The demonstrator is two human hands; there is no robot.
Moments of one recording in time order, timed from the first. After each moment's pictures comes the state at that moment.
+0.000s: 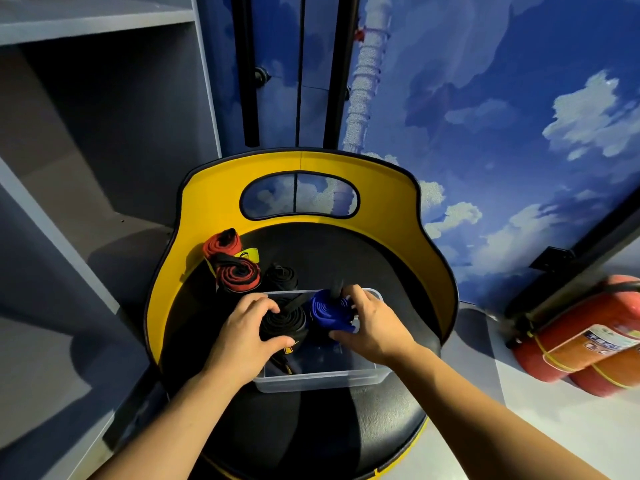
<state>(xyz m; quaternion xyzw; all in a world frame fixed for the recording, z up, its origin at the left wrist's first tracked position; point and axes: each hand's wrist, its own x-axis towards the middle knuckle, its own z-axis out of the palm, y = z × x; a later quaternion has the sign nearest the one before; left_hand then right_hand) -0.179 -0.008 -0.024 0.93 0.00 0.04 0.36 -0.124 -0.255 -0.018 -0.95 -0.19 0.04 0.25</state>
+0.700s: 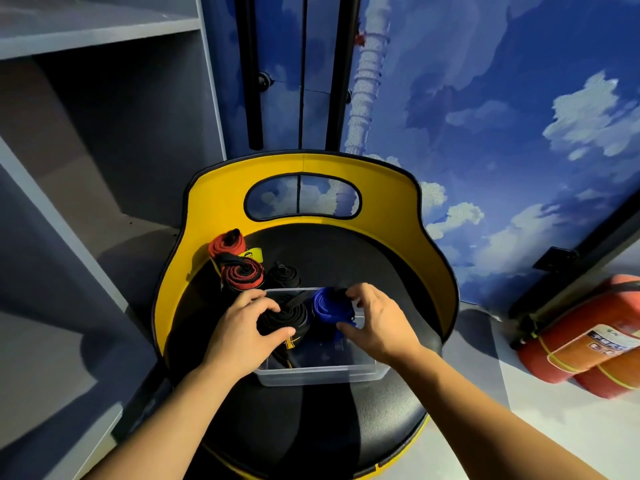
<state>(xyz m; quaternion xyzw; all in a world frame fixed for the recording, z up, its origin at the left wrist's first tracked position) -0.183 -0.004 -0.015 0.93 0.02 0.05 0.36 -0.133 -0.258 -0.014 -0.95 -0.18 -0.03 0.24</state>
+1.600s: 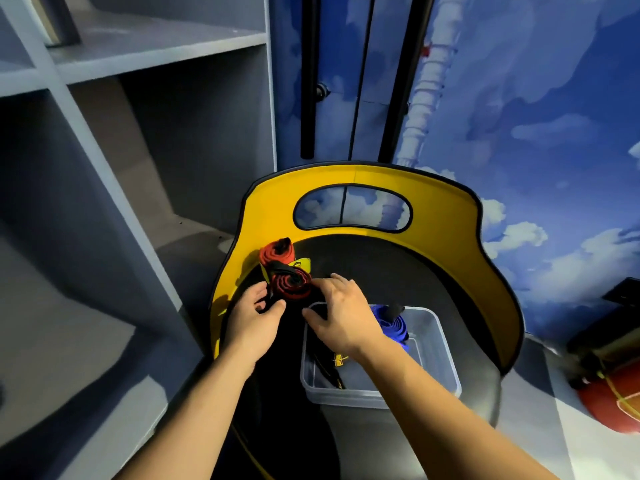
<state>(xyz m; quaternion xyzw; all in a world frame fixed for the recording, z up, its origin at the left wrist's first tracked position) -0.155 0.049 -0.016 0.75 0.26 0.08 0.60 -0.113 -0.118 0.009 -0.93 -0.27 -0.02 0.24</state>
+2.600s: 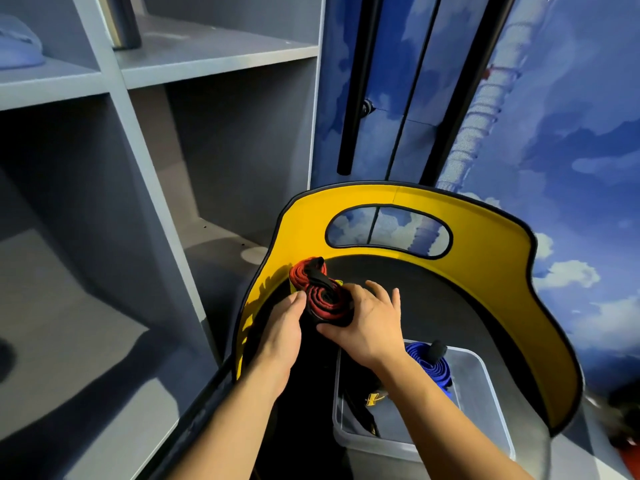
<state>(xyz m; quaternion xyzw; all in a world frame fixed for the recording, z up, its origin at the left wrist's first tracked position) -0.140 0.050 0.018 0.59 0.26 0.04 0.76 -0.081 -0.085 0.014 -0.96 -0.19 -0.03 0.20</state>
